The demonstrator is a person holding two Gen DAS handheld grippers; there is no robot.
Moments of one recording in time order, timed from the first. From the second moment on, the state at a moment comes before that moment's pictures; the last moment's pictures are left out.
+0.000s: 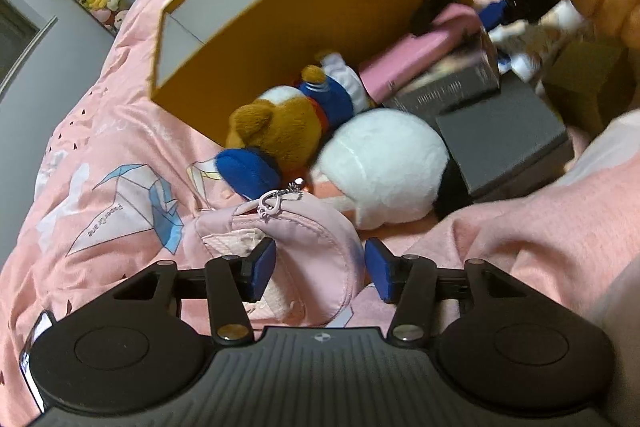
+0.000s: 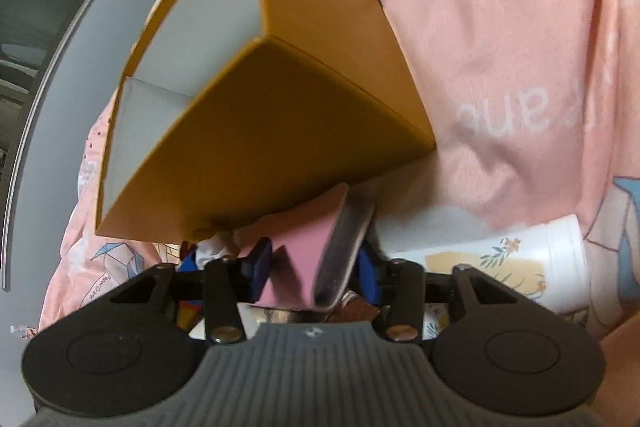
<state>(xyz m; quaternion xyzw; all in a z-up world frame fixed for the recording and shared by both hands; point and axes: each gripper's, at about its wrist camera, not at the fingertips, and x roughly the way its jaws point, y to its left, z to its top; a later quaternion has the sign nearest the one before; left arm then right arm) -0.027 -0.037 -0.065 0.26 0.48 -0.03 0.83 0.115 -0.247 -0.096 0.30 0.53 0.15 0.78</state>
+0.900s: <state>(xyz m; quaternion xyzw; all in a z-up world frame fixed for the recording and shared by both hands) -0.020 0.109 0.015 -0.08 0.51 0.08 0.85 0.050 -0.188 -0.018 0.14 0.42 0.24 0.86</state>
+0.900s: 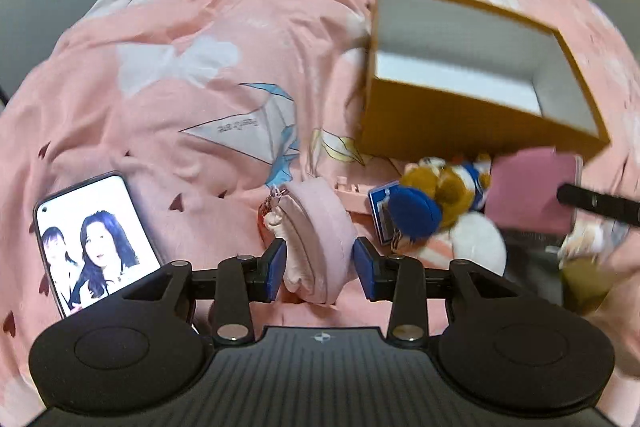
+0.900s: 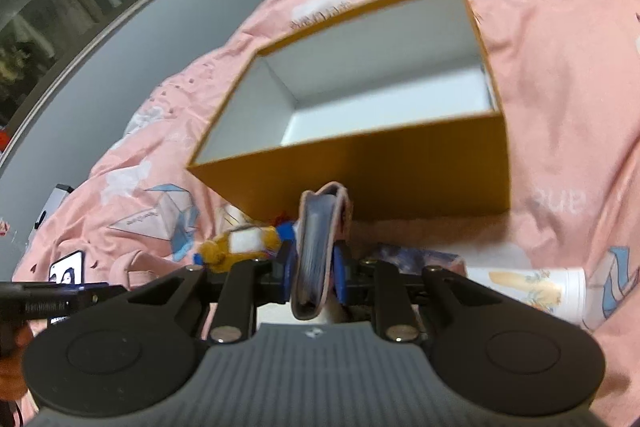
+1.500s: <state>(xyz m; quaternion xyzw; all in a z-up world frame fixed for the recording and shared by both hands) -0.007 0.109 0.020 -0.04 0.54 0.05 0.84 0.046 -0.091 -0.013 0.13 0.43 0.39 0.81</state>
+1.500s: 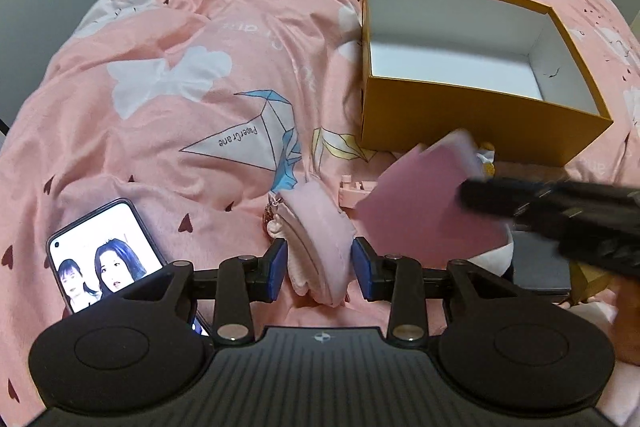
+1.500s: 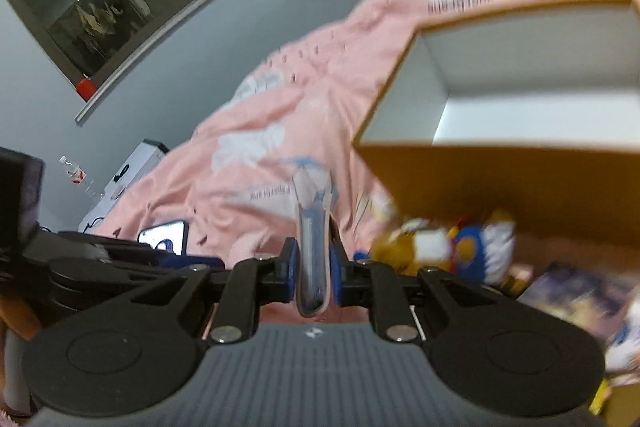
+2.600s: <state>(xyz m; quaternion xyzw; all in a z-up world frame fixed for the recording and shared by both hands) 0.018 0.115 0.094 -0.04 0.45 -0.03 0.89 0.063 -0.119 0.042 0.21 0.37 0.39 0.82</state>
